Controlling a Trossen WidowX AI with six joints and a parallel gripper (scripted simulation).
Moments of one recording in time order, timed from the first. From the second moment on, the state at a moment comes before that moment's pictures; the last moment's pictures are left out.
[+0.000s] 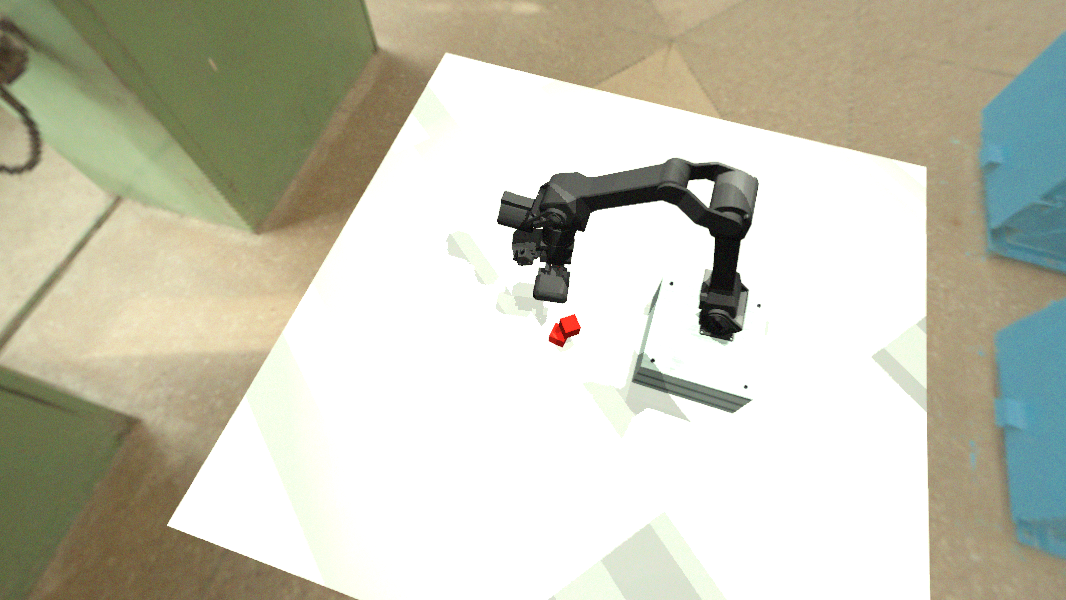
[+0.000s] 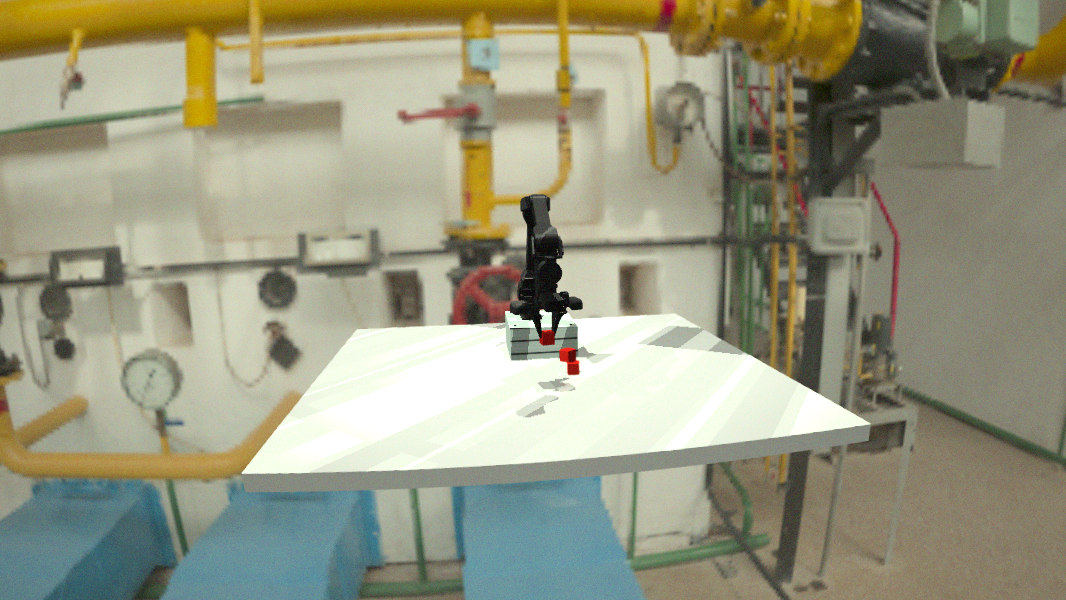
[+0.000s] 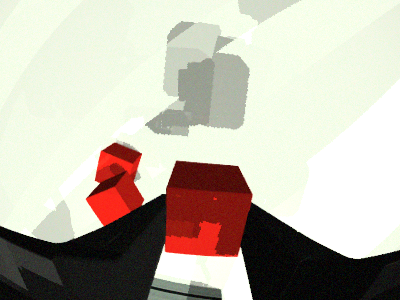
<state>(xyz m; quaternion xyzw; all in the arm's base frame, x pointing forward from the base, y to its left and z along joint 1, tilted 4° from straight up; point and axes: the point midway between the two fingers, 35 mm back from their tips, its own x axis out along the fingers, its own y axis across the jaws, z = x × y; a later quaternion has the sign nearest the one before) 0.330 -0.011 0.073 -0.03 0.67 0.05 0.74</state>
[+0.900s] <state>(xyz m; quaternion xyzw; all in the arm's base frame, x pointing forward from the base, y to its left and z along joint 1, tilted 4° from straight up) 0.314 0.074 0.070 -0.20 0.64 0.21 0.71</state>
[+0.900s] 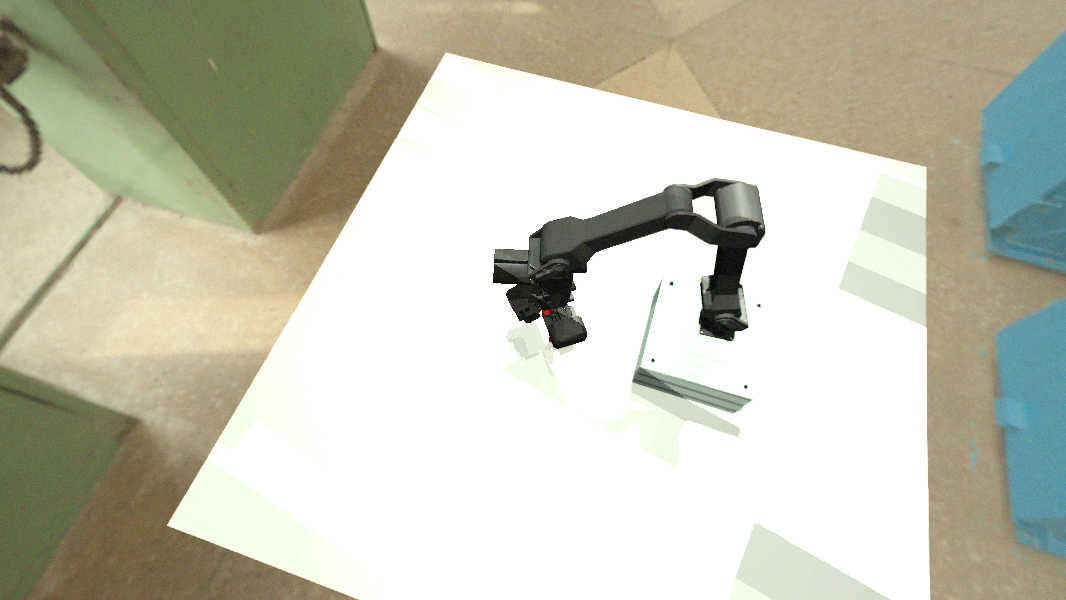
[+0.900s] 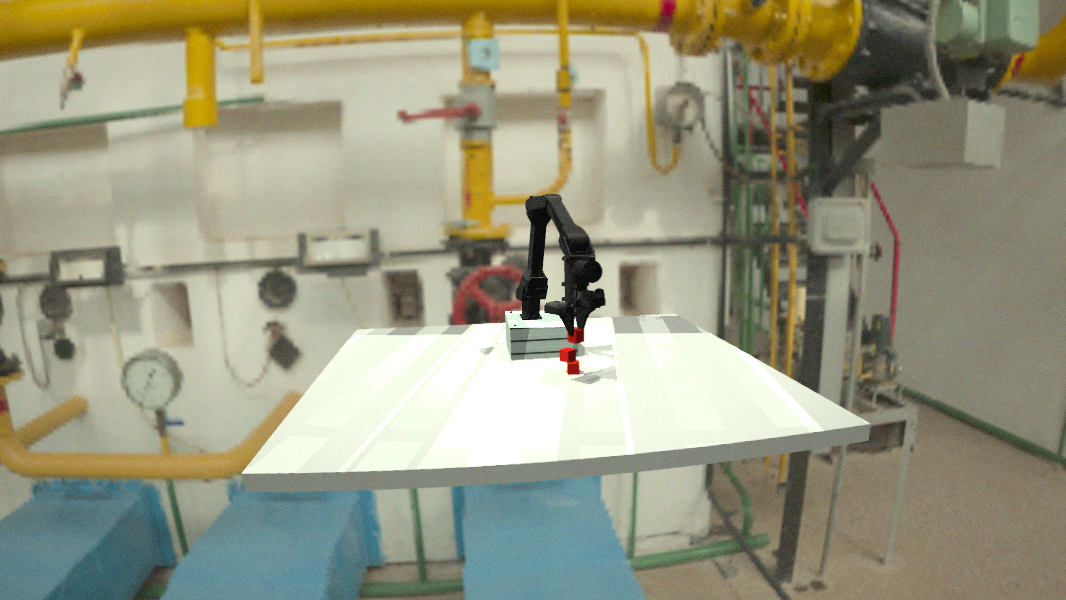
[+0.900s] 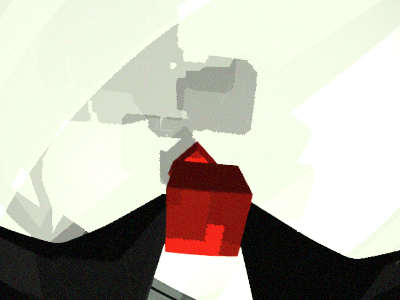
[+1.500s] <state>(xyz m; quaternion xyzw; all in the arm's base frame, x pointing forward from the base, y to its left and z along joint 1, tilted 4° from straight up) 0.312 0.081 0.043 -0.21 0.64 0.22 0.71</state>
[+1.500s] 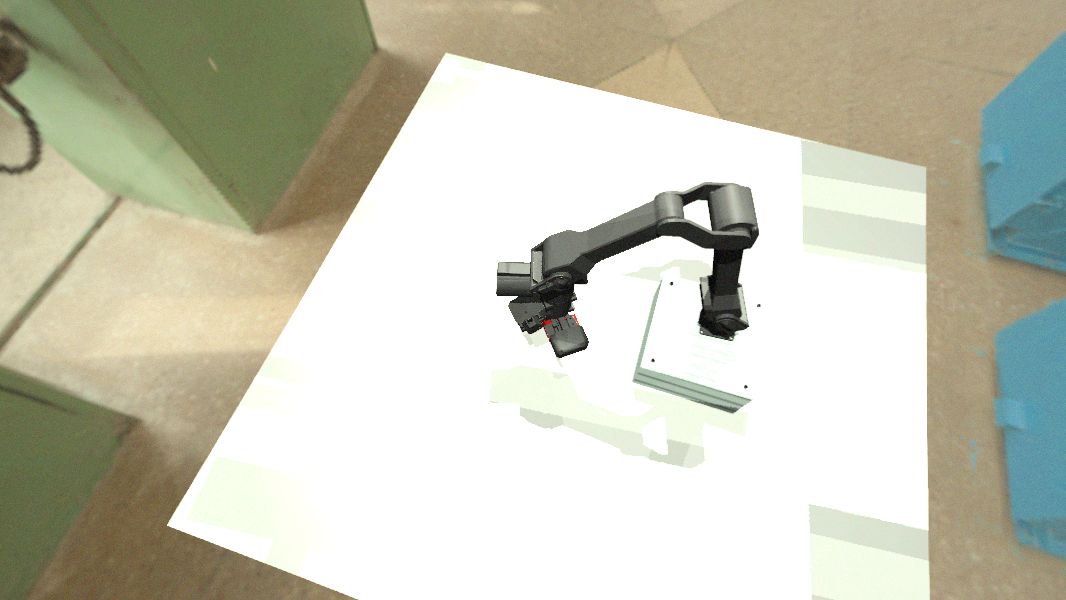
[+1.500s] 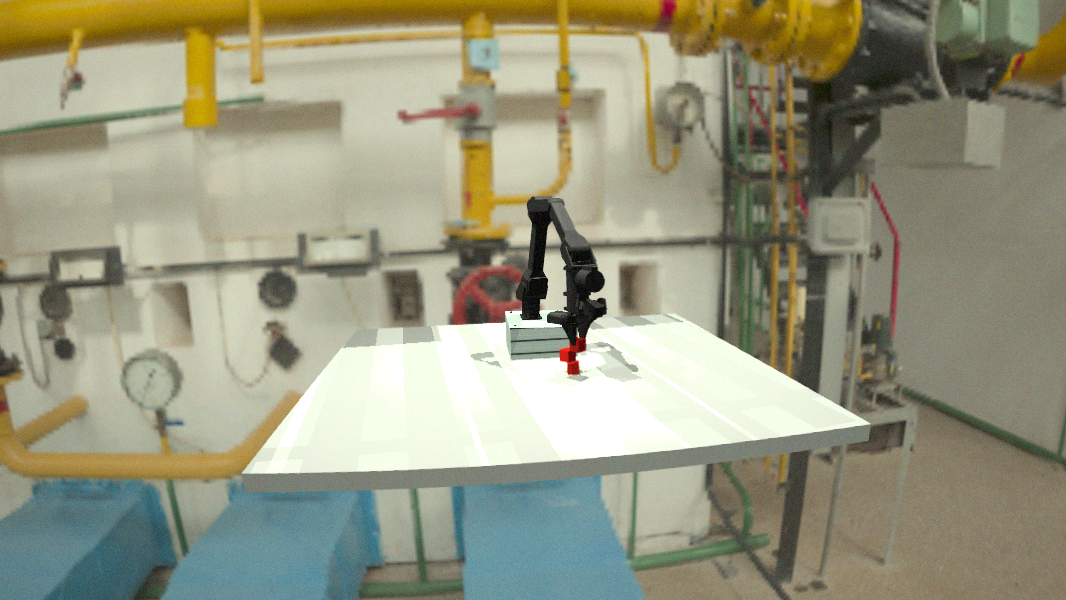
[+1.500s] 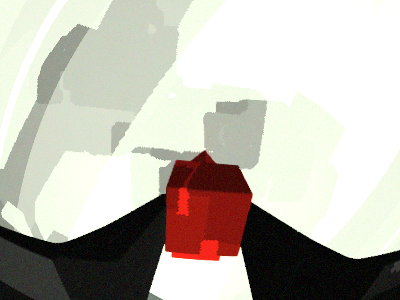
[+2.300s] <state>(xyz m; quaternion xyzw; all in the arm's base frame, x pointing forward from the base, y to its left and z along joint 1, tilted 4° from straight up) 0.316 0.082 0.013 -0.21 0.64 0.22 0.71</state>
